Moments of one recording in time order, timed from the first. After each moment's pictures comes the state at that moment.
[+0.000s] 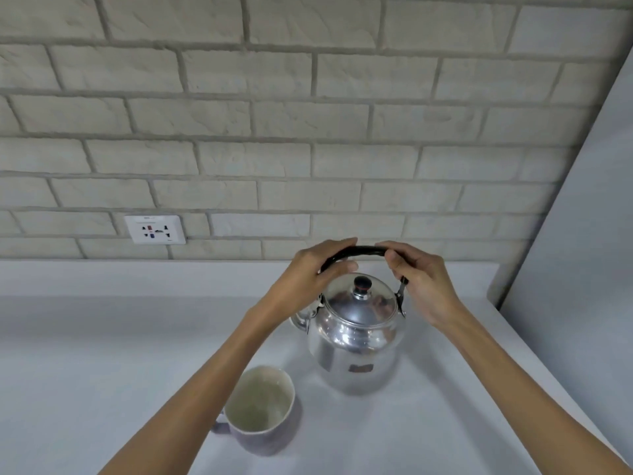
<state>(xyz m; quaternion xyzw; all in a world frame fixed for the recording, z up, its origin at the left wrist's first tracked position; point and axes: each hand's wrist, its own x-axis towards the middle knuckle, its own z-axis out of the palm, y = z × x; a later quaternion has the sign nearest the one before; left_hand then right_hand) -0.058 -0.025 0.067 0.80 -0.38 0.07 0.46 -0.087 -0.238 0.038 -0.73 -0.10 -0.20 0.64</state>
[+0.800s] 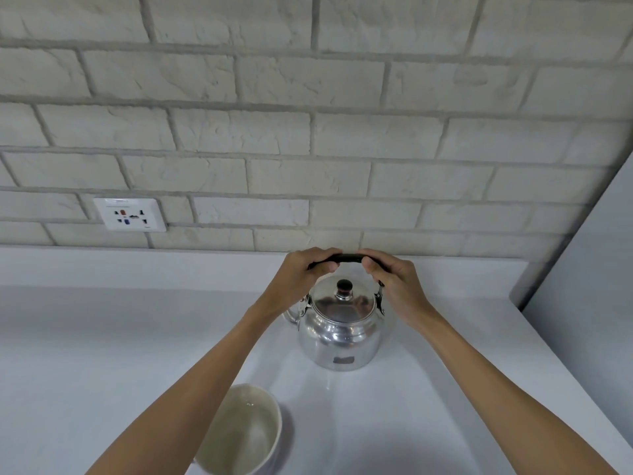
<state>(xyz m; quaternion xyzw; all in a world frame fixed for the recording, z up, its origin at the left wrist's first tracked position) 0.035 -0.041 -0.009 0.81 -0.30 0.03 0.51 -0.005 -0.237 -0.028 -0.76 -0.12 -0.17 0.62</state>
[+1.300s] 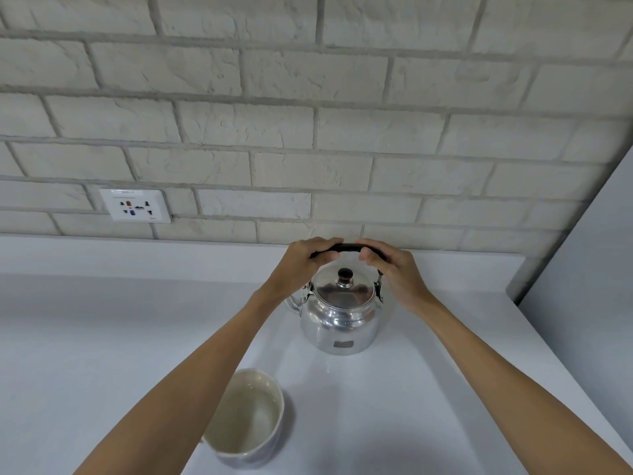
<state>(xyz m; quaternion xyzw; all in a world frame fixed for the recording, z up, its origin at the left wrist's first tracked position) 0.038 -0.041 -0.007 0.82 -0.29 0.03 0.49 0.000 -0.243 -0.025 -0.78 -0.11 -0.14 0.60</state>
